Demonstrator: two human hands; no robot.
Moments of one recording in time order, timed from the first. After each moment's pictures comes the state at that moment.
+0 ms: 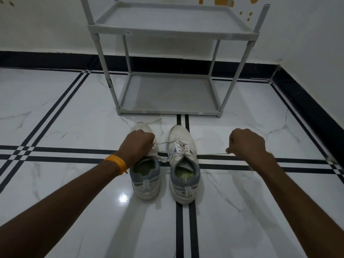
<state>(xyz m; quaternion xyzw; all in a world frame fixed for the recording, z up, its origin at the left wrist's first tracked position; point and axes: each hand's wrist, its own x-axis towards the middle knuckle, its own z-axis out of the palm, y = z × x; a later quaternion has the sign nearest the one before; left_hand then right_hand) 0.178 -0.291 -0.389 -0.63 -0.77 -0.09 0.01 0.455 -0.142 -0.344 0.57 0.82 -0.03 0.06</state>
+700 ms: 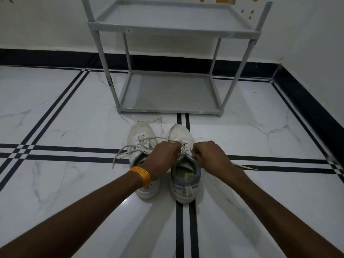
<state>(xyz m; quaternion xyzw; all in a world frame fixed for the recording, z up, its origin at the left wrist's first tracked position) 0.249 -0.283 -0.399 -0.64 -0.72 -0.21 -0.14 0.401 -0.197 -0.379 0.38 0.91 -0.15 -0.03</state>
